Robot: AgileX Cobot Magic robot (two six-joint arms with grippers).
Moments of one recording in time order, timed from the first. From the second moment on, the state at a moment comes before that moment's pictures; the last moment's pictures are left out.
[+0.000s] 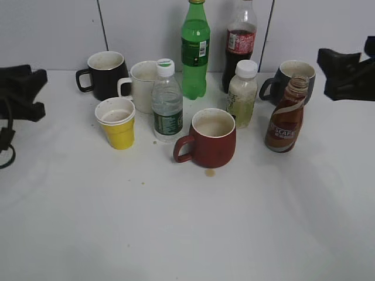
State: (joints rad) left arm -0.07 1.58 -0.46 0.32 -0.95 -0.09; right arm 0.28 1.30 -0.46 0.14 -0.66 -0.24
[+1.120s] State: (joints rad) left arm -0.08 2.03 -0.54 0.53 -1.14 -0.09; right arm 0.33 1.91 -0.32 0.10 -1.20 -0.12
